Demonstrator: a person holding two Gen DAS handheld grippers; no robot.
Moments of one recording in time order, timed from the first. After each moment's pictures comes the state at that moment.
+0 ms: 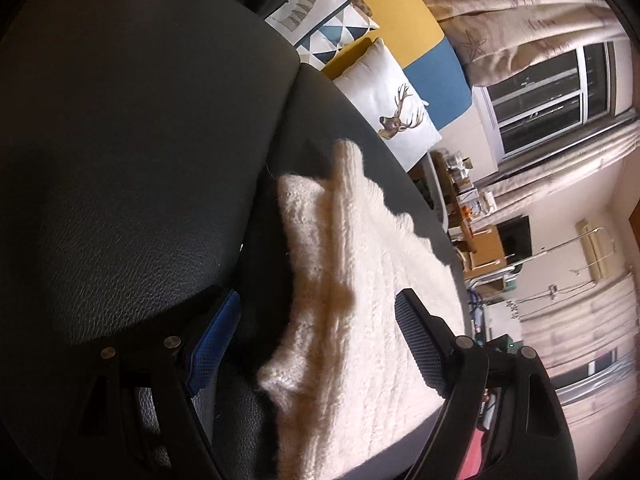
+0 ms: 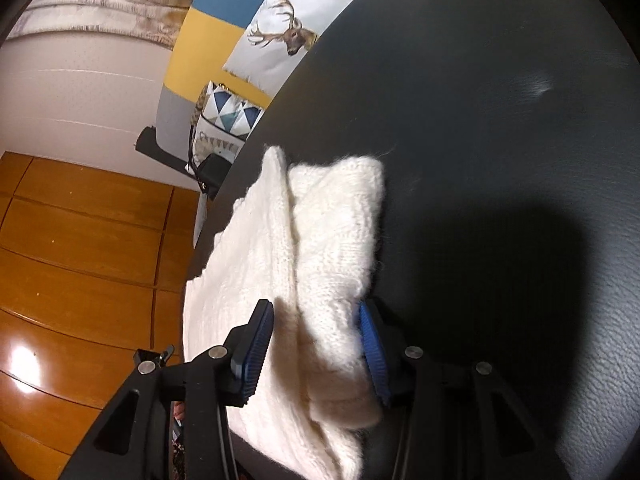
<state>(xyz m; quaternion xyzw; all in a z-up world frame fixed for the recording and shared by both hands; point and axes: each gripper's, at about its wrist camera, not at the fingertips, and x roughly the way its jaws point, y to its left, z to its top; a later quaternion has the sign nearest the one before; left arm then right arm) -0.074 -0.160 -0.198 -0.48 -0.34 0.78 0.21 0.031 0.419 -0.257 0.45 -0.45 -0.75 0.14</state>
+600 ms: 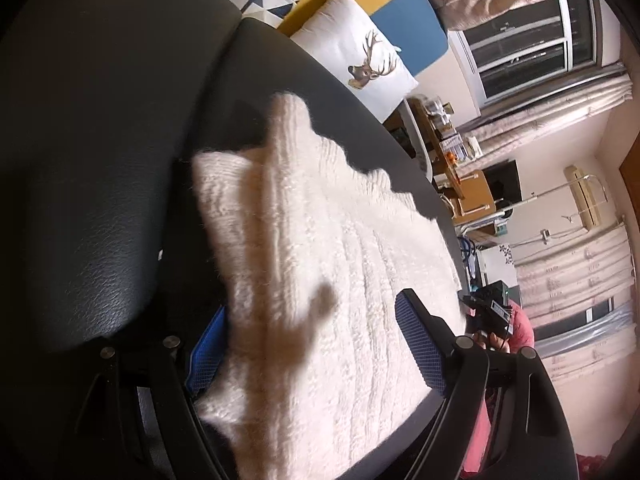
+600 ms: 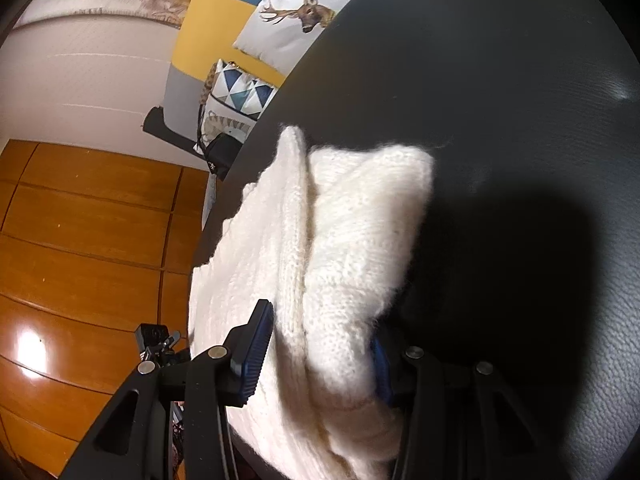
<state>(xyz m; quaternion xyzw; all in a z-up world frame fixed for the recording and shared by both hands) -0.106 -0.116 -0.191 -0.52 -0.28 0.75 0.29 -0.003 0.400 -0.263 0.47 -0.45 -0.74 0.18</state>
